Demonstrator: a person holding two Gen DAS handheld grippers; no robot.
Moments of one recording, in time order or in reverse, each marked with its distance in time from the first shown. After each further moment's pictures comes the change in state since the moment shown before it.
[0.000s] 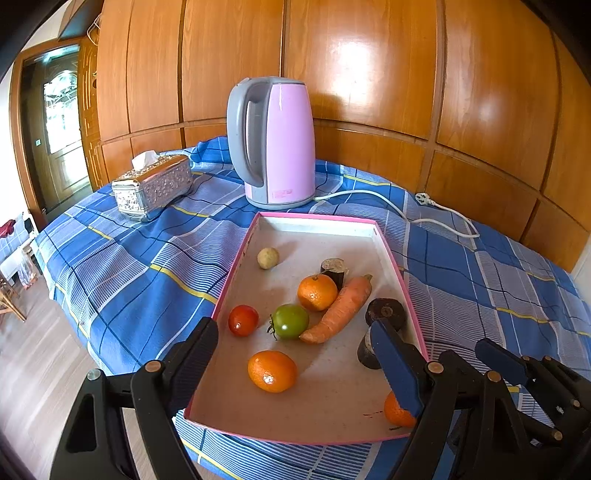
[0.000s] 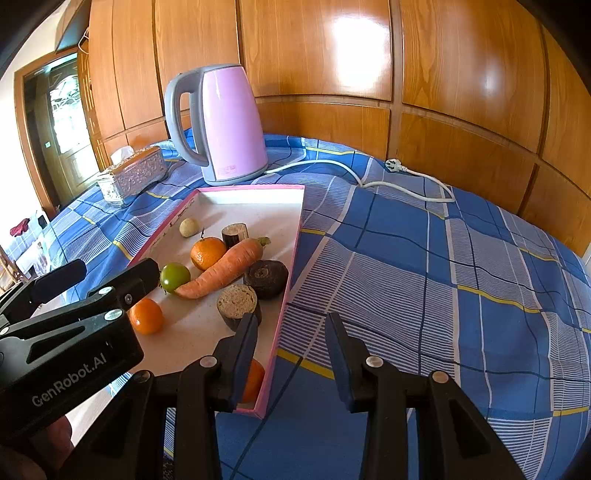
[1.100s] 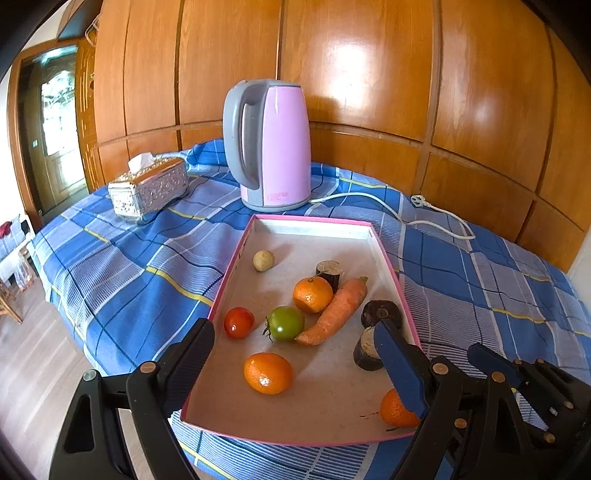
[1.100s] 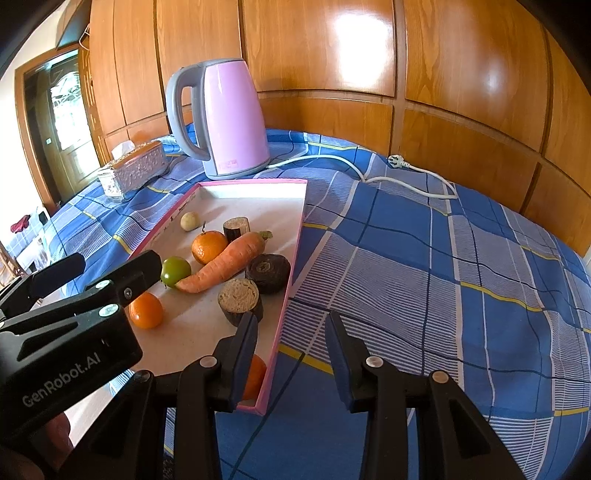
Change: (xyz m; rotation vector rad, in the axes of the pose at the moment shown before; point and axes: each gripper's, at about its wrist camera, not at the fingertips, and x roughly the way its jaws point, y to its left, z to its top) left arm -0.002 -0.002 0.000 0.014 -0.015 -0.015; right arm 0.004 0.000 -0.002 -0.007 0.016 0.007
